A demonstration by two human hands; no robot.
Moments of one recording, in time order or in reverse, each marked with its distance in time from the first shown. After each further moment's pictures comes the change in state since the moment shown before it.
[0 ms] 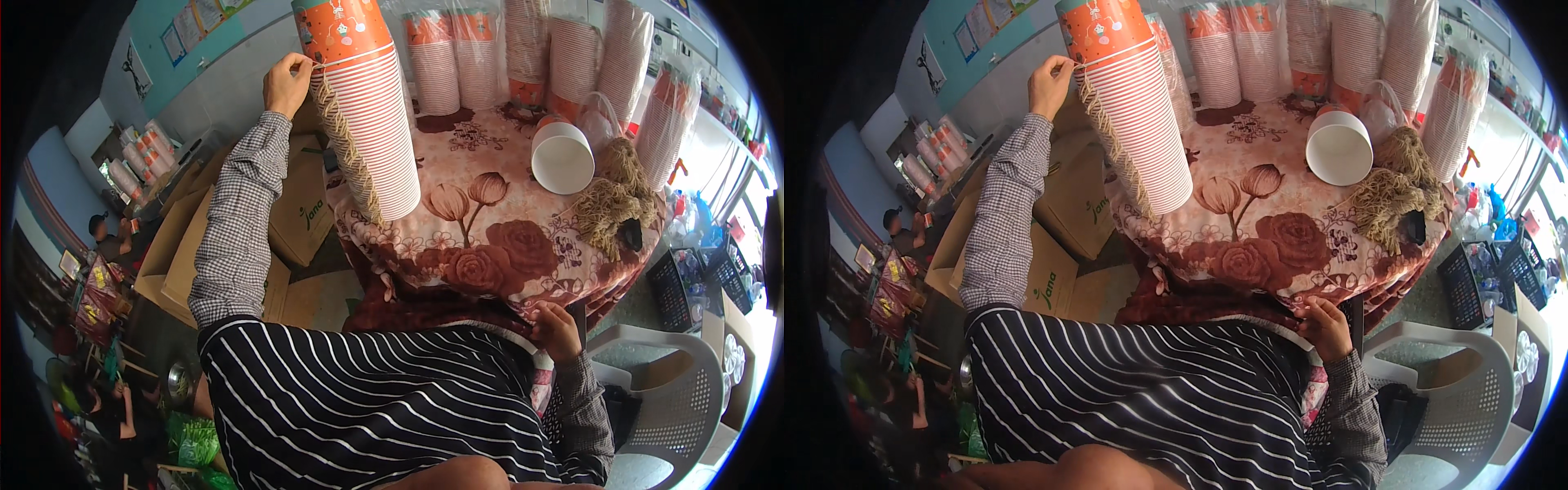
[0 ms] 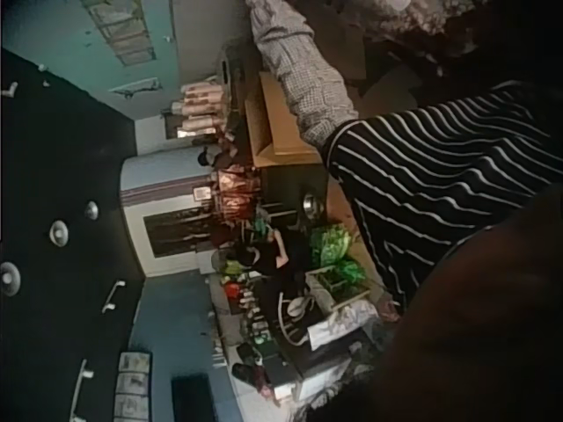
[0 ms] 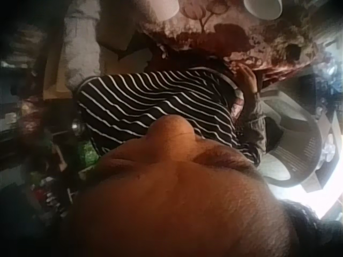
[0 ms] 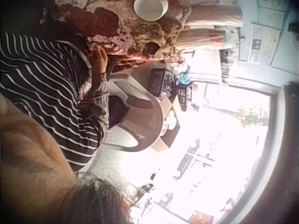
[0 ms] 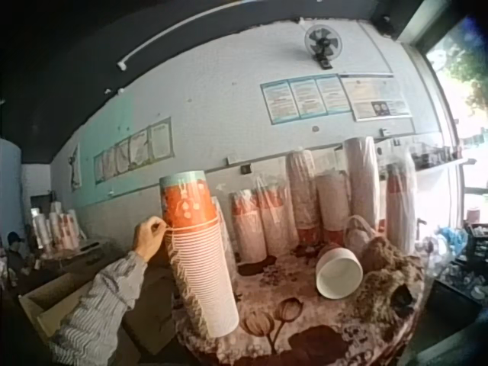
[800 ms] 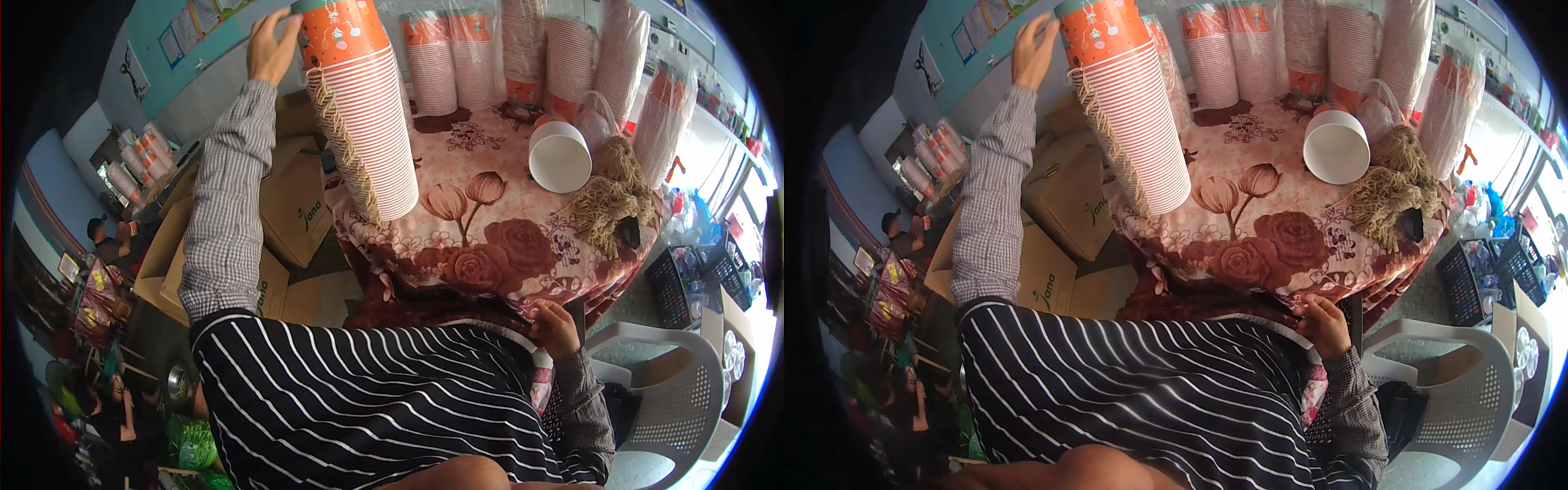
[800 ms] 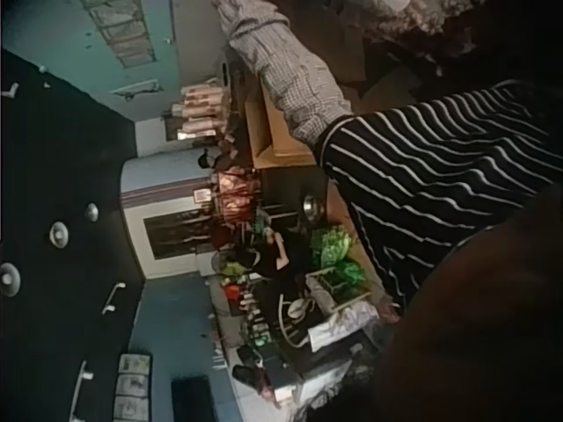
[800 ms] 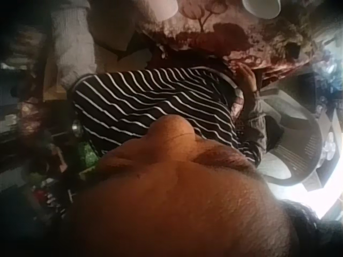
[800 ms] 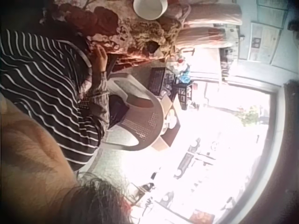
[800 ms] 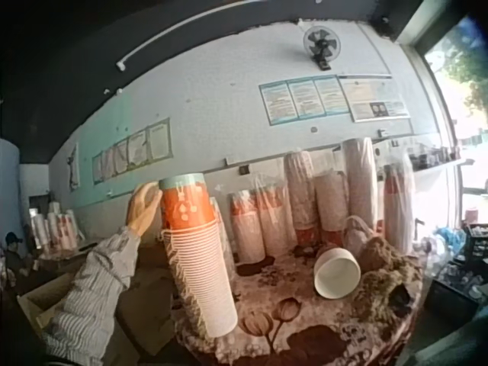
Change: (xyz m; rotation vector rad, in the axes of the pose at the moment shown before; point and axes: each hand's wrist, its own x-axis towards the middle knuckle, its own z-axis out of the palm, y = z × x) left_hand 0.060 0.000 -0.037 -0.017 0.192 0.287; right_hand 0.000 -0.002 0.004 -0.026 -0.031 0.006
